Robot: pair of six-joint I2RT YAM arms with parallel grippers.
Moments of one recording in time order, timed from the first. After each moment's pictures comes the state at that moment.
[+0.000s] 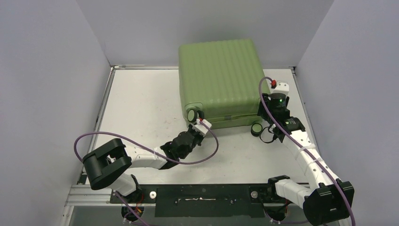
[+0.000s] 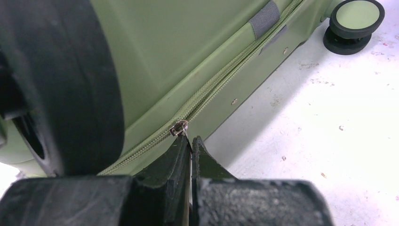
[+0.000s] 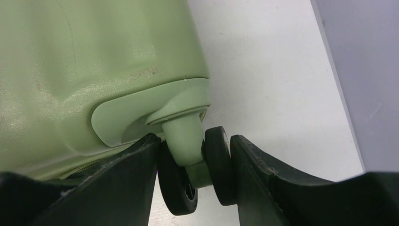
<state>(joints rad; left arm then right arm) -1.06 1.50 0.54 0.77 -0.43 0.09 0.22 1.07 0.88 -0.40 0.34 0.20</state>
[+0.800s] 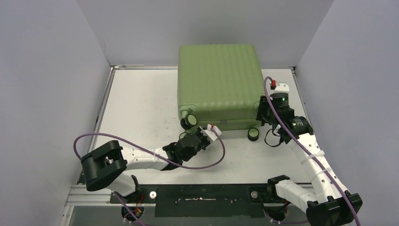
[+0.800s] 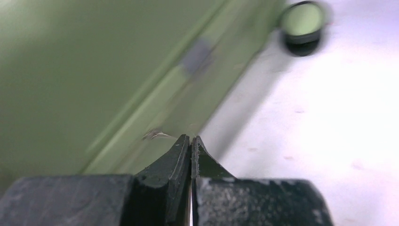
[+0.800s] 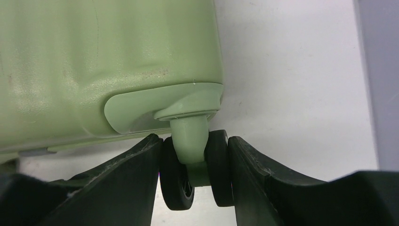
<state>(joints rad) -1.13 1.46 0.60 0.64 -0.41 0.21 0.28 1.00 1.02 -0.70 0.26 0.25</state>
